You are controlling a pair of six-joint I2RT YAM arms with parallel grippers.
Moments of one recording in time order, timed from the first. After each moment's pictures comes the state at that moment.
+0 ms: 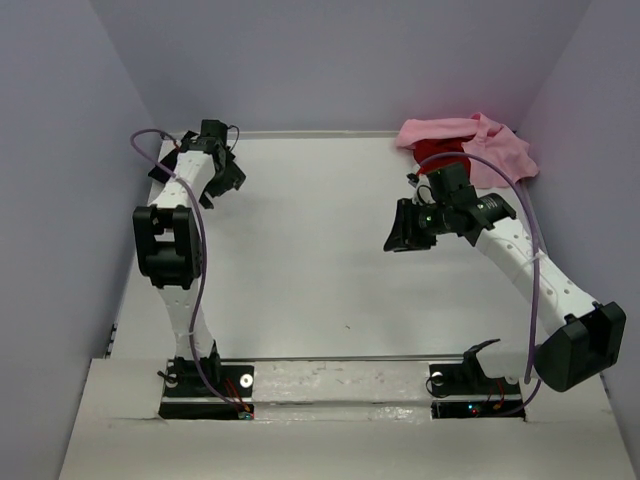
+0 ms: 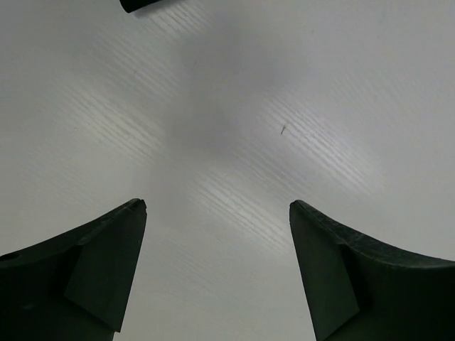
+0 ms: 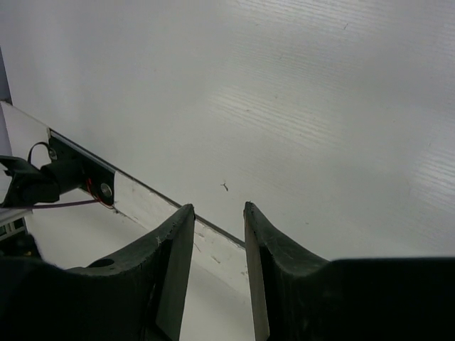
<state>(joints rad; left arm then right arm) -0.05 2.00 1.74 -0.86 -0.26 -0.77 0.40 1.31 1.23 -0.87 -0.41 0.42</state>
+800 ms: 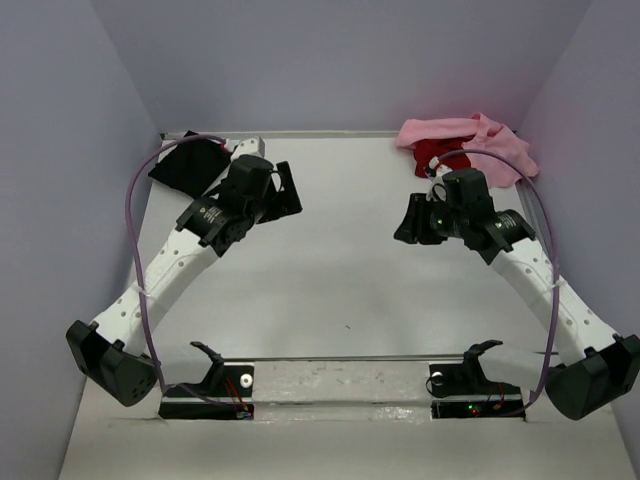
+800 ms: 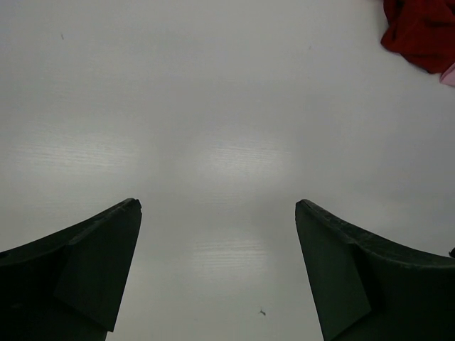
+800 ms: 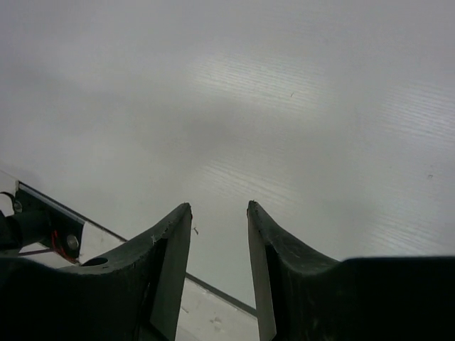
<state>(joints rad) -0.56 1.27 1.35 -0.72 -0.28 -0.63 0.40 1.18 1.16 -0.74 -0.26 0.40</state>
